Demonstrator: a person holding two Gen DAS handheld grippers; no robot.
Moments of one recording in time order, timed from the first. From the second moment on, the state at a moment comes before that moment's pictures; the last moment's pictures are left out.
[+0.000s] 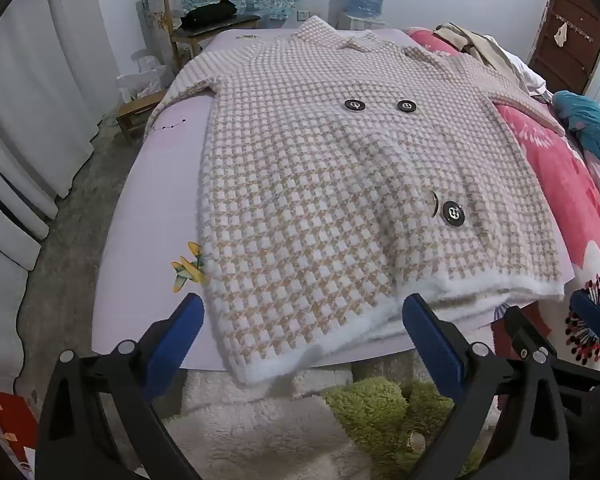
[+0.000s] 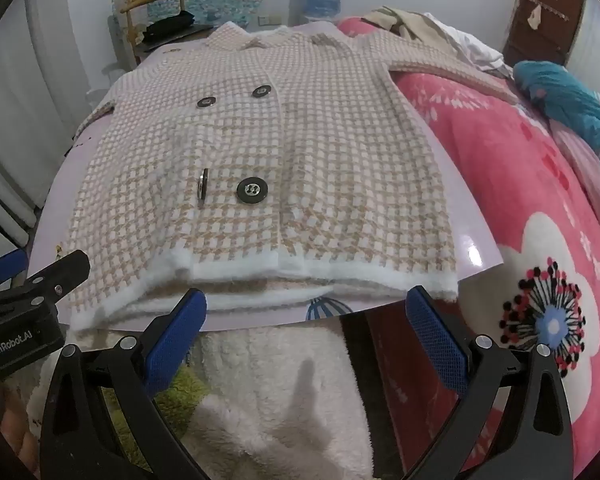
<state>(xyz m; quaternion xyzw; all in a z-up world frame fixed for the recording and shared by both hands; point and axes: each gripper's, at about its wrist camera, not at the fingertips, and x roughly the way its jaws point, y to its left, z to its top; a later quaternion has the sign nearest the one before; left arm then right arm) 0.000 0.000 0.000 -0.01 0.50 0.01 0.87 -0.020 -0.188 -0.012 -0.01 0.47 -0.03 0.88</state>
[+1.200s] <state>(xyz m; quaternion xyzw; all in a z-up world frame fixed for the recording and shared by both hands) 0.003 0.003 -0.001 -0.02 0.50 0.01 0.86 -0.019 -0.184 -0.008 -0.01 0.47 -0.02 0.88</state>
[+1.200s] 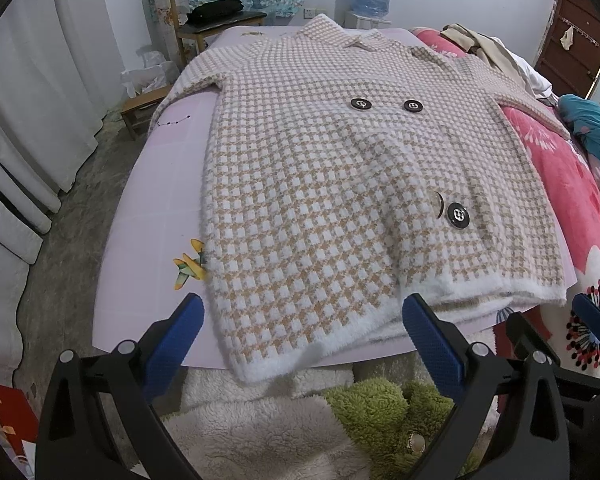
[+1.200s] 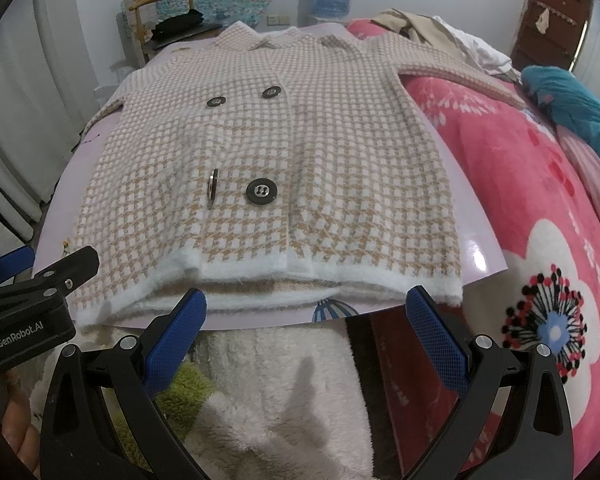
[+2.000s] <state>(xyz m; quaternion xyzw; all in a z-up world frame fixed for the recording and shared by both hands) 0.003 0.005 0.000 -0.02 0.50 0.02 0.87 -0.020 -0.182 -0.007 -0.01 0.47 -0.01 0.88</state>
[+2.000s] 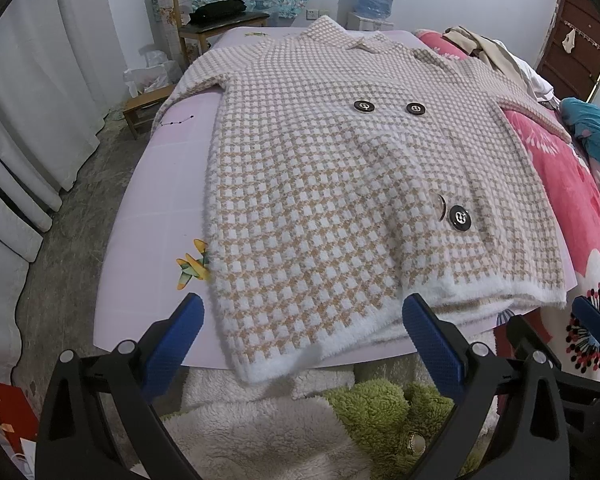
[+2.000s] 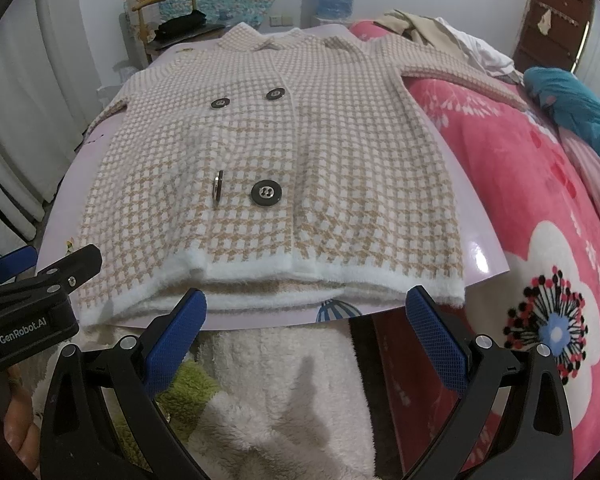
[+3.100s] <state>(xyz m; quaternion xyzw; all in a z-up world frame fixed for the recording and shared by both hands) 0.008 0.013 -0.002 -0.02 0.50 0.03 0.87 -0.014 -0.178 -0.005 -0.01 0.46 -0.01 0.89</state>
